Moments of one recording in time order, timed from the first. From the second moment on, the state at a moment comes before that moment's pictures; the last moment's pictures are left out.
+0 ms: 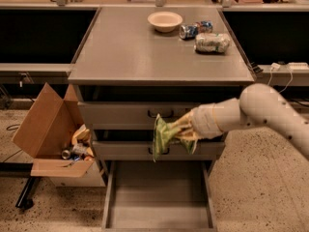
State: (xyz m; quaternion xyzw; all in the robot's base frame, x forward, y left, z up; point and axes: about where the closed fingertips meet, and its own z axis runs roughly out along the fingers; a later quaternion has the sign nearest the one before) arm 0.544 -0.087 0.709 -0.83 0.35 0.04 0.44
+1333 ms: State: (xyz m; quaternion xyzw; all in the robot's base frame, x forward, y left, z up) arm 0.592 -0.034 0.887 -0.83 0.30 -0.04 0.47
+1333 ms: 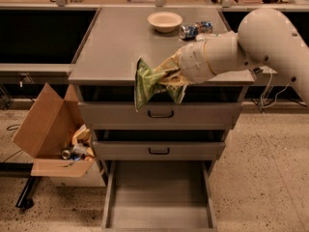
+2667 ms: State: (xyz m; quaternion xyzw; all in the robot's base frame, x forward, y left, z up) arm 0.727 -0.043 0.945 -0.74 0.42 -0.06 0.51
